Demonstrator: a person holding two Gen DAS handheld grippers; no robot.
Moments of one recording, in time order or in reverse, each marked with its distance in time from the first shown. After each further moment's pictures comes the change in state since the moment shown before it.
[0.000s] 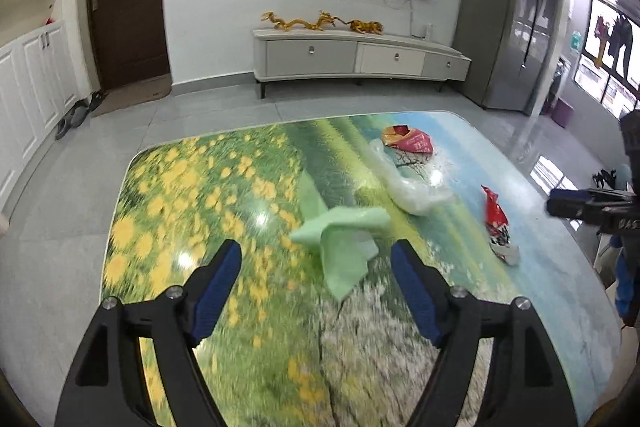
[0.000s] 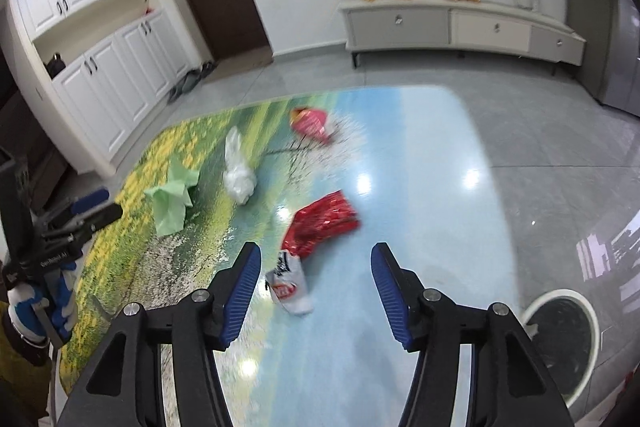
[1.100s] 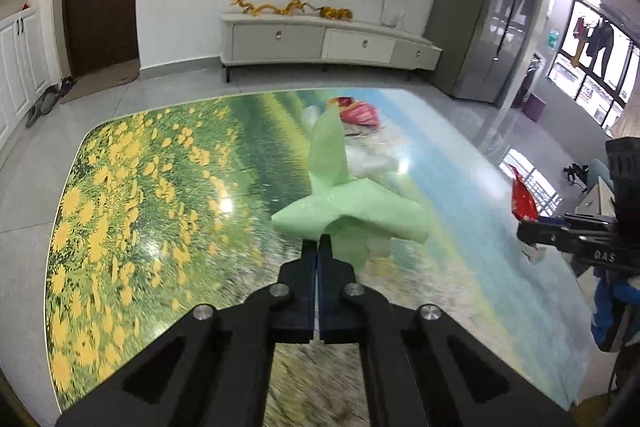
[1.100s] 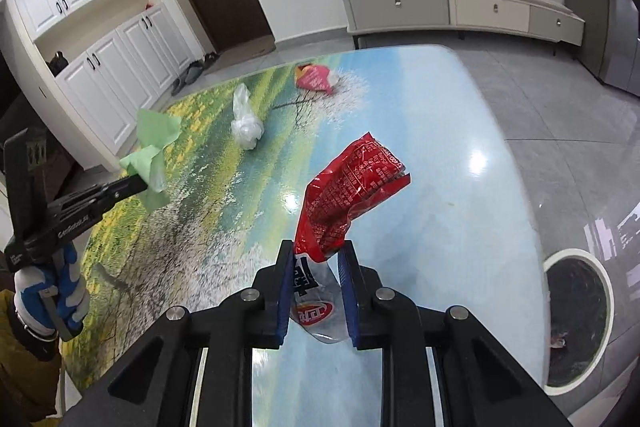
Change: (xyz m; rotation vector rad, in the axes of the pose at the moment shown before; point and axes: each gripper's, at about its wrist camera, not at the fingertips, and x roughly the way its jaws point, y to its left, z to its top) left arm -0.015 -0.042 -0.033 -0.014 0.039 -0.131; right arm -0.036 -0.016 -0.061 0.043 0.006 0.028
